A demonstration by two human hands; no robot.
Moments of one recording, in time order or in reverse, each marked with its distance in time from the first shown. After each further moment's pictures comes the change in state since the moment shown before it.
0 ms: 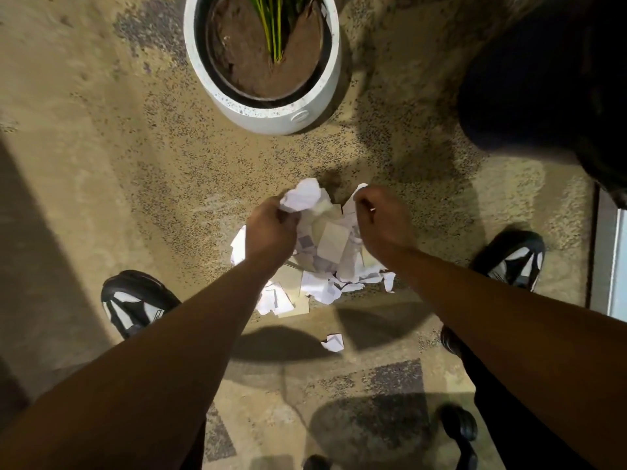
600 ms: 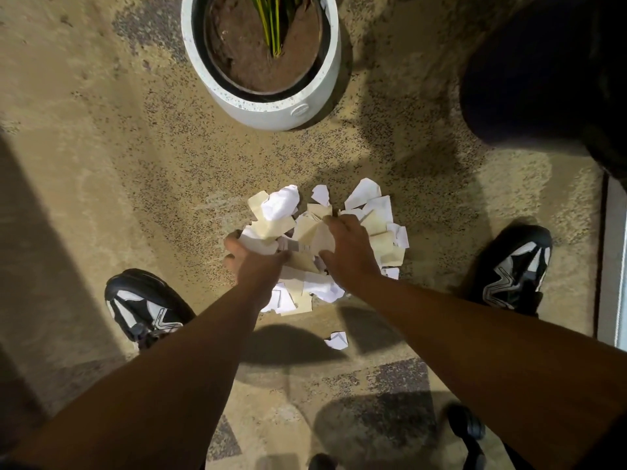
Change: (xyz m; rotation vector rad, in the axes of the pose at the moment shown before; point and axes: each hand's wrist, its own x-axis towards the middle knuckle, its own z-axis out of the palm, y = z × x) left_hand -0.020 -0.061 0.005 -0.214 0.087 -0.494; right_hand -0.047 -0.016 0.055 -0.130 -0.294 0.134
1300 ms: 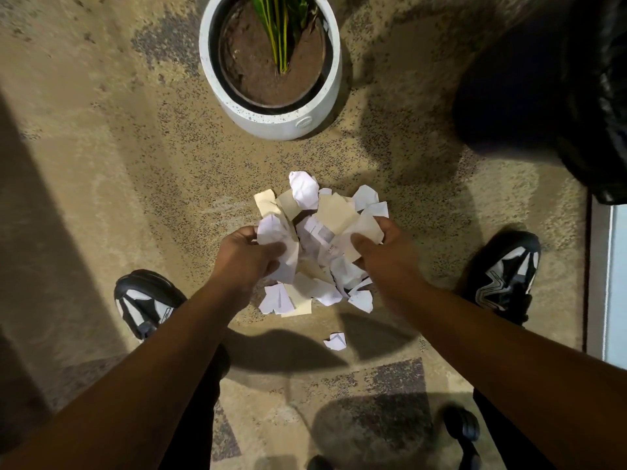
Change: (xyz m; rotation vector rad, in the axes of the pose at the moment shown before) left_hand -0.044 0.050 -0.055 -0.168 -0.312 0.074; right_hand -0.042 -0.030 -0.082 0.806 0.120 0.401
